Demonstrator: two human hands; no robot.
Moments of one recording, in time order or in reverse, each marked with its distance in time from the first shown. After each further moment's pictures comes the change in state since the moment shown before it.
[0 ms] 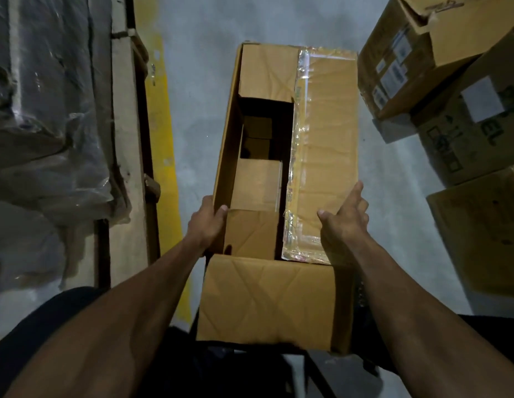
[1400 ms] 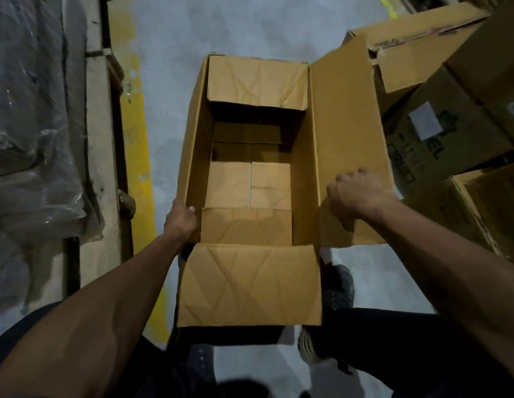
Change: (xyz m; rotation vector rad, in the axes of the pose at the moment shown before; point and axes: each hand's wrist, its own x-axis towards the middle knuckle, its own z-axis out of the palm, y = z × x) left_hand 0.030 0.014 -0.006 -0.040 0.099 -0.114; right_hand -0.008 -0.061 -0.118 -1.358 -0.116 -0.508
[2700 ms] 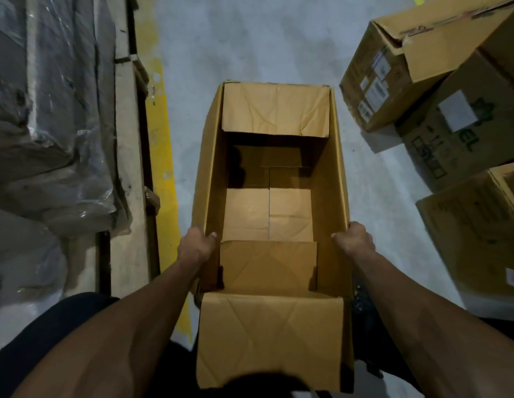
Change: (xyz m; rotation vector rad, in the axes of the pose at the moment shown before) left_hand -0.044 -0.039 0.003 0.177 -0.008 -0.095; right_hand 0.007 -0.085 0.106 1.351 -0.042 0.610
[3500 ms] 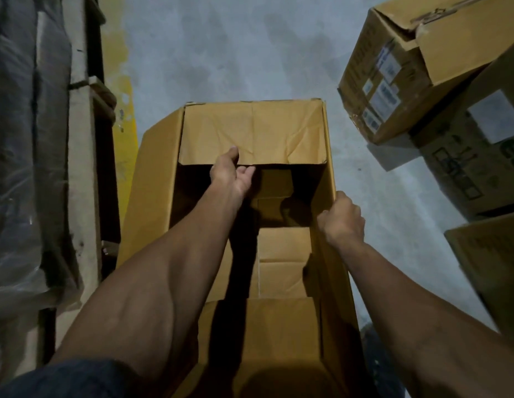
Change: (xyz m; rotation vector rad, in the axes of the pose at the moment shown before) left_hand 0.125 0.266 -0.002 -1.743 -0.298 -0.240; right_hand 0.112 -0.111 -0.018 0.009 0.146 -0.186
